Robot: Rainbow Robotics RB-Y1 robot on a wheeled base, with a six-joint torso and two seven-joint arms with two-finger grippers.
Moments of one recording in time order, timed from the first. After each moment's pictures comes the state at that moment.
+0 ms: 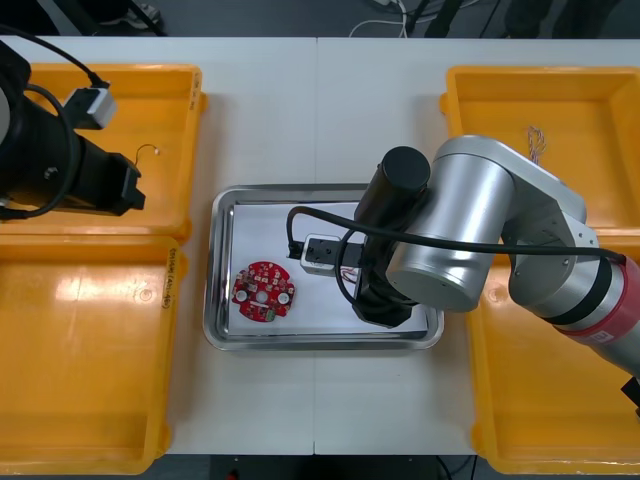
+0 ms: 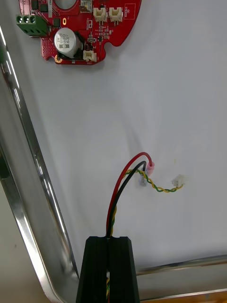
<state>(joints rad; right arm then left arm) -0.72 -0.53 0.75 -2.02 -0.65 1.71 1.80 -0.54 0.63 0.06 -2.00 0.72 1.91 -1.27</state>
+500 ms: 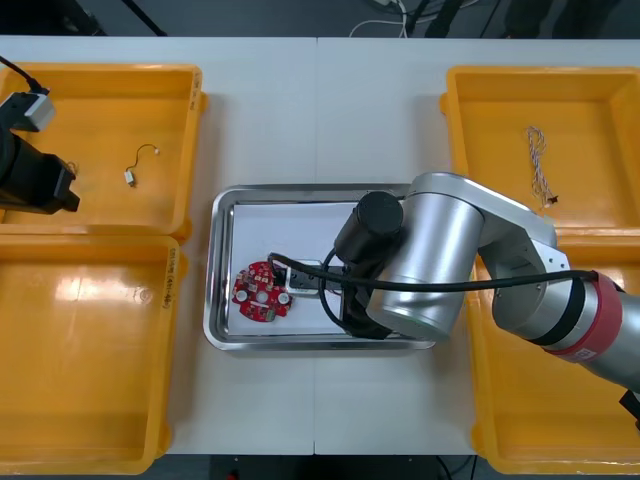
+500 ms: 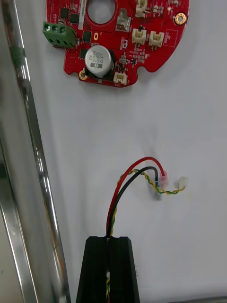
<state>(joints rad) -0.72 -0.52 0.87 -2.00 -0.58 1.61 1.86 -0.54 0.72 0.14 -1.81 0.68 1.91 -1.46</state>
